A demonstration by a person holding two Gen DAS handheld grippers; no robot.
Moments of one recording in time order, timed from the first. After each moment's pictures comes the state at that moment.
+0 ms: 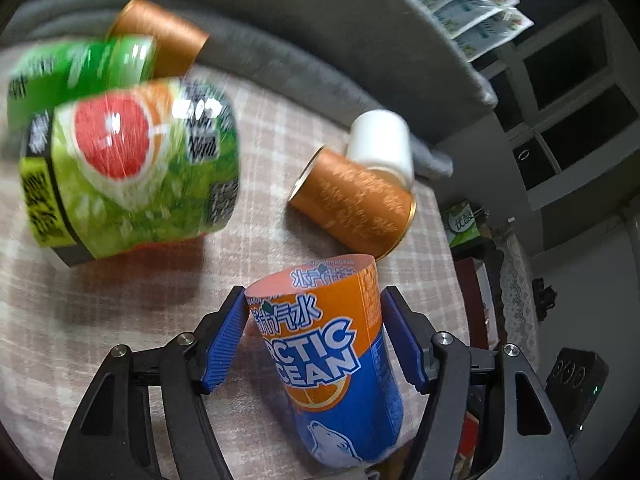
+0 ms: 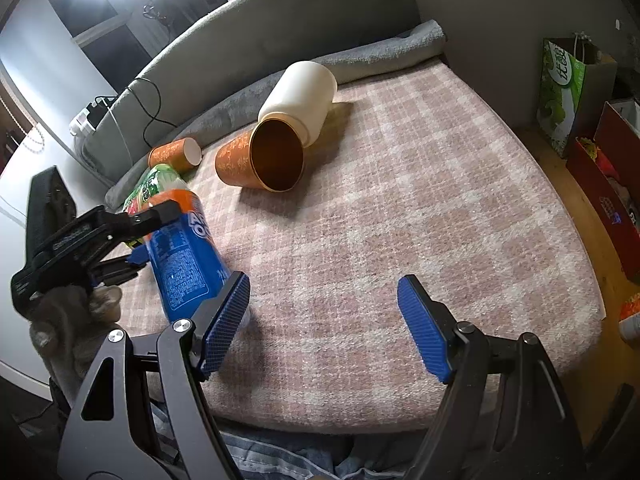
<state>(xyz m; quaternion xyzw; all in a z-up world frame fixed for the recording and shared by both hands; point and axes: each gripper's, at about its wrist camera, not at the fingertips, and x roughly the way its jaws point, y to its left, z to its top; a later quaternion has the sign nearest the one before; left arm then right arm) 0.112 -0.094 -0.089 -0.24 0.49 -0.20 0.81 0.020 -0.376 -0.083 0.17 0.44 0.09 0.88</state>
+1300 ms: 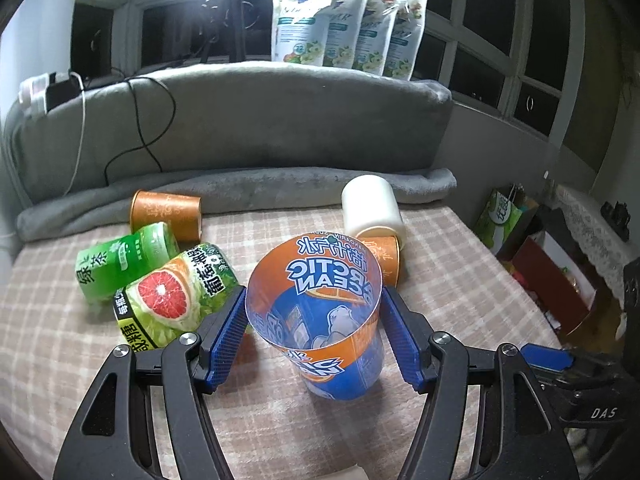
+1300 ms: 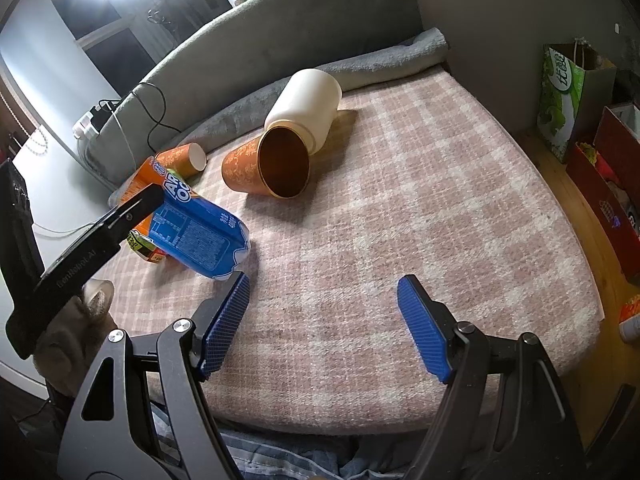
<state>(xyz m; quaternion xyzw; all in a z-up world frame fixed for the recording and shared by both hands) 0.080 -0.131 -0.038 -0.01 0.34 -0.14 0.93 0.017 -0.375 -0.075 0.17 0.43 0.09 0.88</state>
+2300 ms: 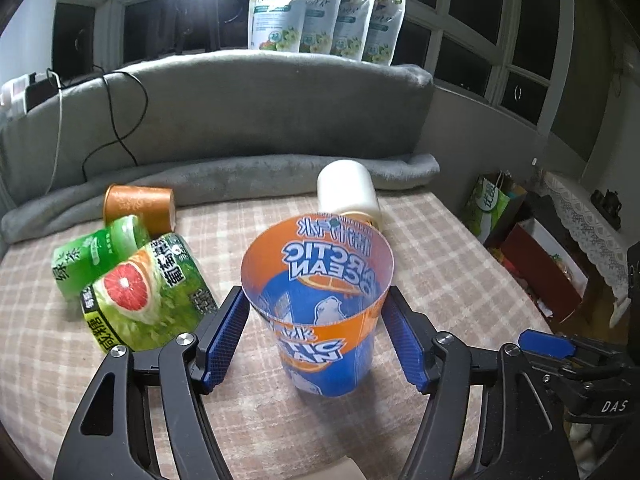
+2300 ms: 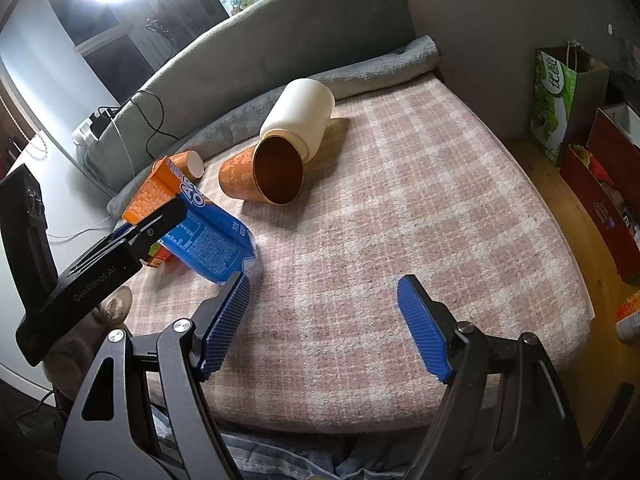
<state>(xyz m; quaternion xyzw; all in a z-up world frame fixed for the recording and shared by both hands) 0.080 -0.149 -0.046 -0.01 0.35 -0.17 0.92 0.012 -0.381 -0.067 0.18 0.43 0.08 0.88</state>
